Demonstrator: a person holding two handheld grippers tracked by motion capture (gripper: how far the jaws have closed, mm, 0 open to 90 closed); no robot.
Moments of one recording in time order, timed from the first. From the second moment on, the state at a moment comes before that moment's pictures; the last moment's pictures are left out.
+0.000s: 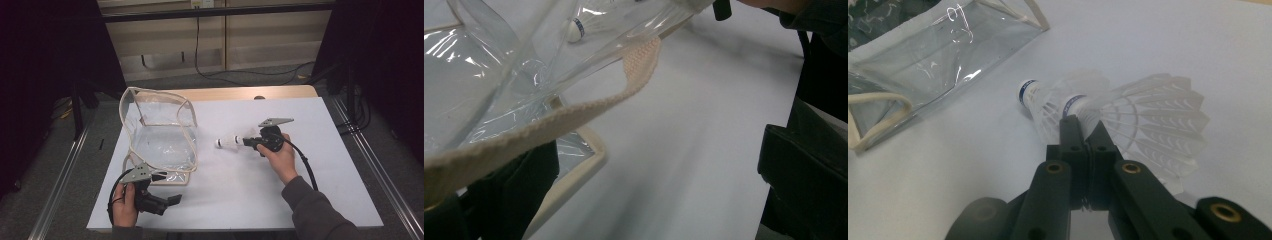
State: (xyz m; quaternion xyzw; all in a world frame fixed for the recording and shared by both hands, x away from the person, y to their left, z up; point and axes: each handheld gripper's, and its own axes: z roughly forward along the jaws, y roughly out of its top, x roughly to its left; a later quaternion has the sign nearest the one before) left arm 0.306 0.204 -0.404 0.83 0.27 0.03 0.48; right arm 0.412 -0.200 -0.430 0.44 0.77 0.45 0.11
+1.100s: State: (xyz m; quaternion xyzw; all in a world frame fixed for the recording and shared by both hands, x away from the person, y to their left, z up) left arm 0.306 0.204 -0.404 0.83 0.27 0.03 0.48; right arm 0.418 -0.190 -0.436 0.42 0.78 0.46 0.09
